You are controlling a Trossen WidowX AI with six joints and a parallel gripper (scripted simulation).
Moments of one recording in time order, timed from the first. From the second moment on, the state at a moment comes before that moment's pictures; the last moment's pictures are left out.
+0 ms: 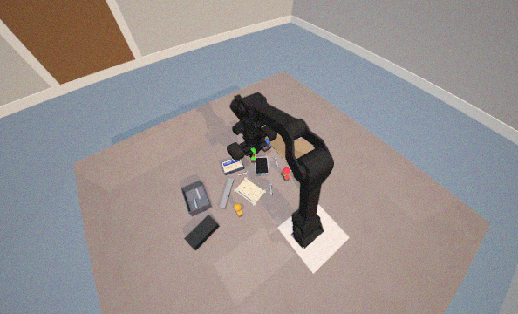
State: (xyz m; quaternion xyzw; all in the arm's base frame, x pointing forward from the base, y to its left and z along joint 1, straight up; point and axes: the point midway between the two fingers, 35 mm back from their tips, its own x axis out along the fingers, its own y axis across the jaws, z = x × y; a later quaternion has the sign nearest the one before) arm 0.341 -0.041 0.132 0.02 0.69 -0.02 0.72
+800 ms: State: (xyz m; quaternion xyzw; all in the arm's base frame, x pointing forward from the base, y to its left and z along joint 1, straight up) arm 0.323 -0.072 0.121 0.02 0.69 -0.02 0.72
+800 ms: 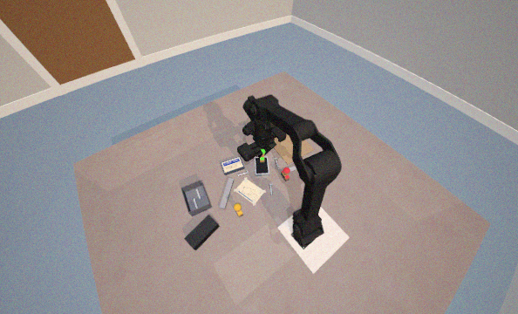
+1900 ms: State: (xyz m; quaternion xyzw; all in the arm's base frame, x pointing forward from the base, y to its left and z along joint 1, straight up) arm 0.324 -0.072 0.099 0.02 0.69 -0.02 0.72
